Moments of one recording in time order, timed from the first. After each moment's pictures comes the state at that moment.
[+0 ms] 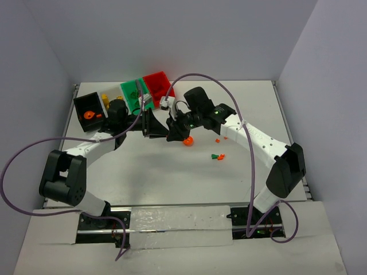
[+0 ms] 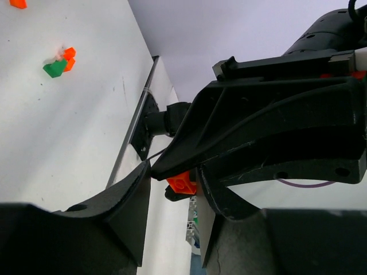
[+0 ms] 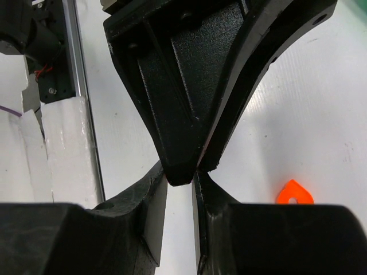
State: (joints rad) left arm -0.33 1.52 0.86 0.46 1.19 -1.07; right arm 0.71 1.60 1.47 -0.59 -0.61 -0.27
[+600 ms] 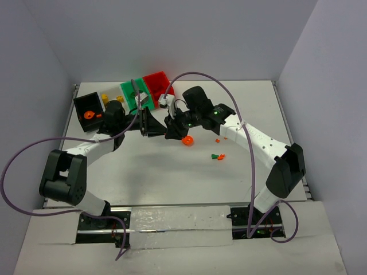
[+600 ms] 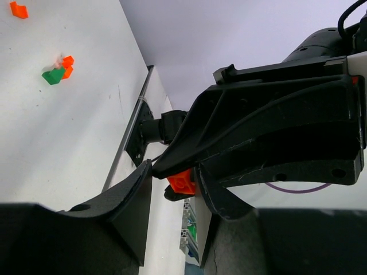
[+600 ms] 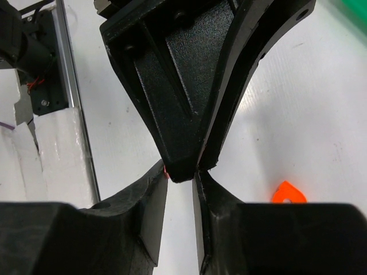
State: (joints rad) left arm -0.29 1.52 0.82 0.59 1.19 -1.18; right arm 0.72 1.60 1.48 -0.56 -0.55 -0.23
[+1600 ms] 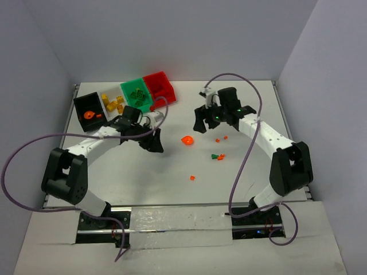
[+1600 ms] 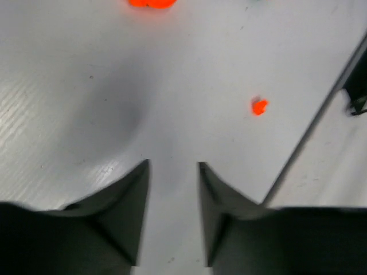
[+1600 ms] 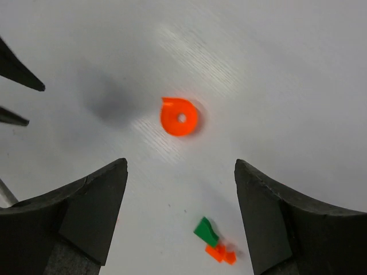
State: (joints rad) left arm -0.42 1.54 1.00 -0.43 0.62 0.08; right arm 0.35 1.56 1.20 -0.41 -0.45 -0.08
